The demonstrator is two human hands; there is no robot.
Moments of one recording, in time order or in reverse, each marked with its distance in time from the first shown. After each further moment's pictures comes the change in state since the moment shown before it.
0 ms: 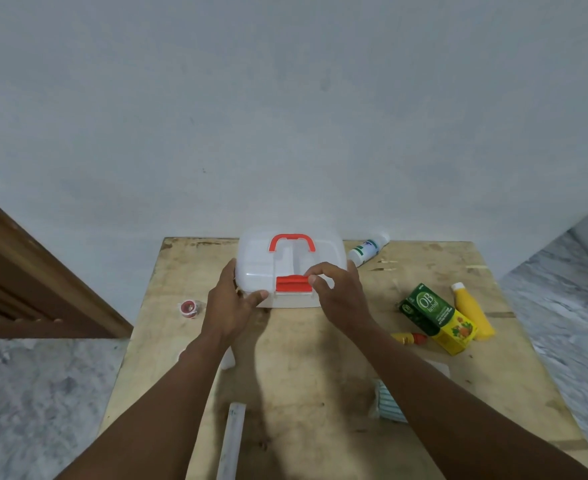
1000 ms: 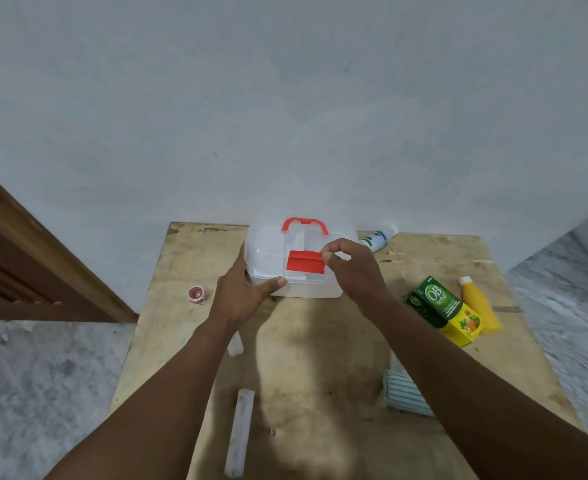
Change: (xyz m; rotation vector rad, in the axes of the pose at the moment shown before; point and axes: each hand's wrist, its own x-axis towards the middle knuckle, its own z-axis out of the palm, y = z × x) left_hand 0.005 -0.011 -0.006 0.004 -0.086 -0.002; right_hand 0.005 -0.033 -0.018 0.189 -0.020 0.105
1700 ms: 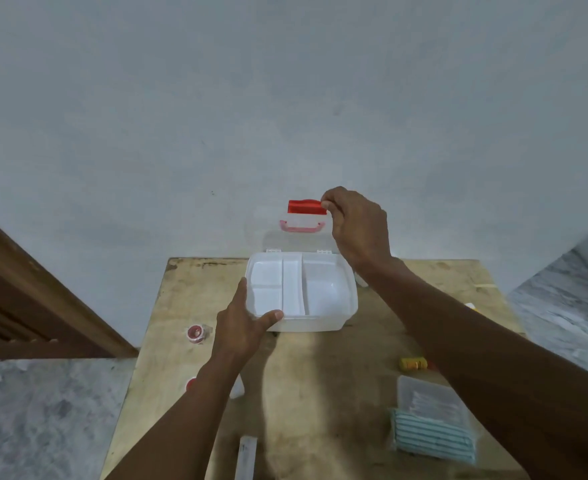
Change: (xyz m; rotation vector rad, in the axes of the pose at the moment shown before) left_hand 0.009 0.004 0.001 0.130 0.025 0.015; right_hand 0.071 -0.069 -0.027 -0.441 0.353 -0.570
